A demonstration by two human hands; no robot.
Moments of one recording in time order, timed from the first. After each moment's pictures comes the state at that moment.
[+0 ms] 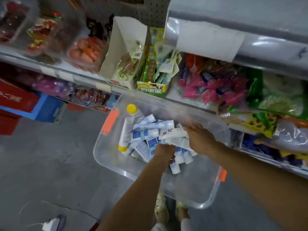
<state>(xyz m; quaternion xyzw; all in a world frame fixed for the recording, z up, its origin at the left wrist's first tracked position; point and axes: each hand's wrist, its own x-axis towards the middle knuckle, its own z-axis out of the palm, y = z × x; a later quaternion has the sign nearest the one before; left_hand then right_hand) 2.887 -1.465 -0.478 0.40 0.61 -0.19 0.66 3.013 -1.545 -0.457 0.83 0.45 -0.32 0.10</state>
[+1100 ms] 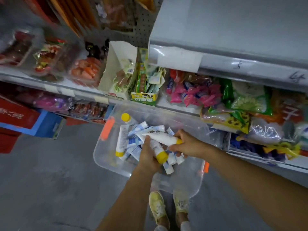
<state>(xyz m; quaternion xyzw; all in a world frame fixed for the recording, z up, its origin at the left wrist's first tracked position) 2.859 -1.467 -0.429 0.12 0.50 0.07 0.86 2.980 -1.561 -0.383 0.76 0.21 -0.55 -0.27</state>
